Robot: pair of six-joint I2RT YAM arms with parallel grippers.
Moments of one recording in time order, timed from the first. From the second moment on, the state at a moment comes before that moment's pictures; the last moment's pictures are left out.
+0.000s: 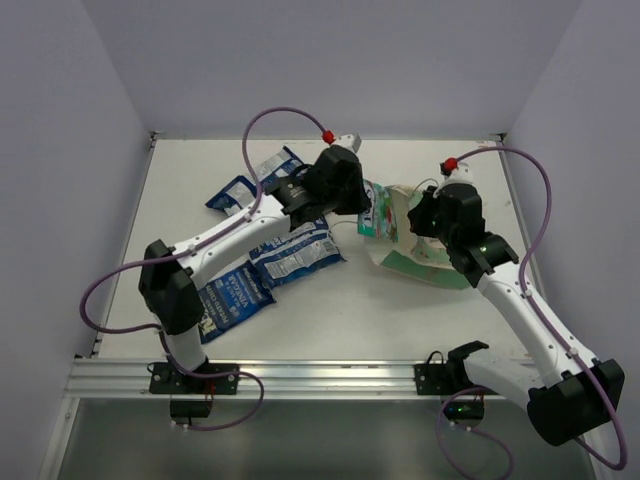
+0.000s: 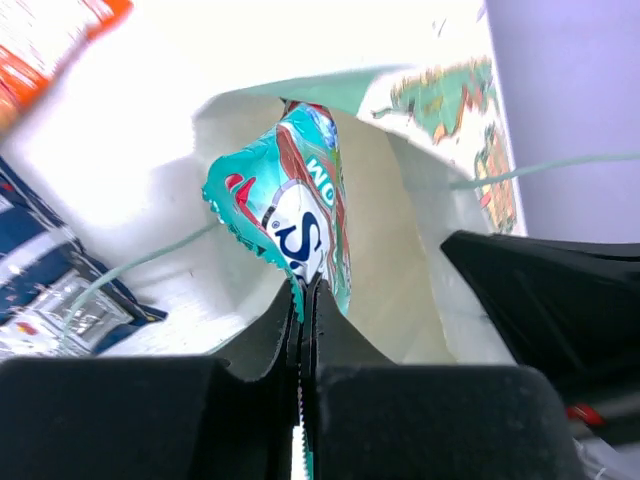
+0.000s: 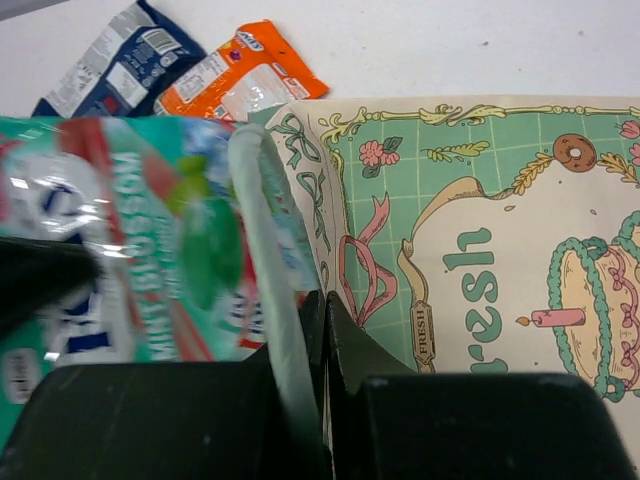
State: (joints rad) left arm -0.85 1.81 1.70 -0.52 -0.08 -0.74; right arm 0.36 1.04 0.94 -0.39 0.12 0.46
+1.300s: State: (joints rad) left arm 0.25 1.23 0.88 -0.44 -0.09 -0.65; right arm 0.33 0.93 1.27 -0.58 0.11 0.40
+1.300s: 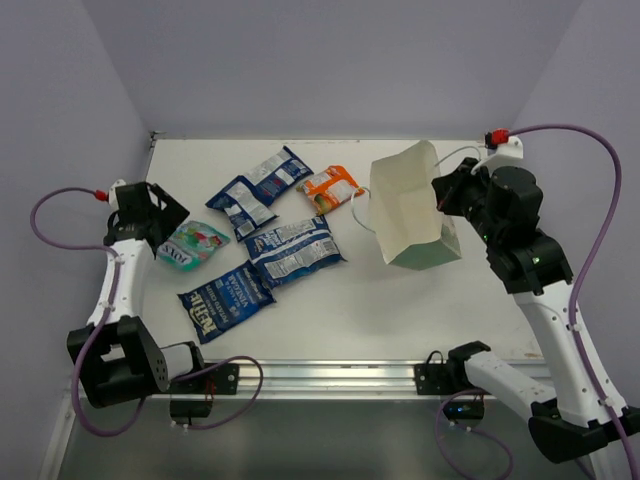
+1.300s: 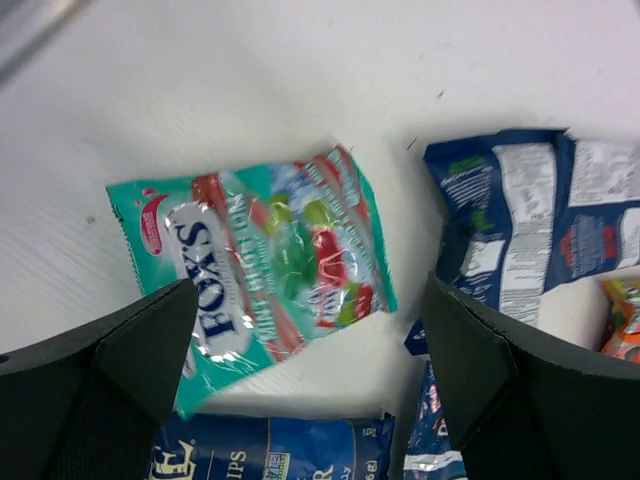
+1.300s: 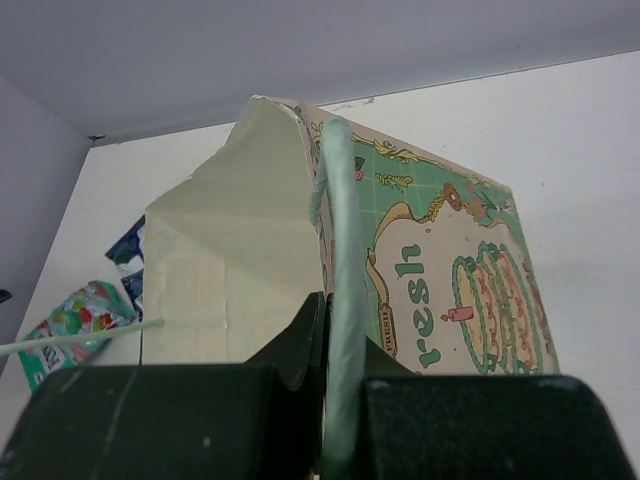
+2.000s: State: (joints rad) left arm 0.14 1.00 1.29 -0.71 -0.14 -0.28; right arm 0.03 1.39 1.36 -0.37 -0.13 0.50
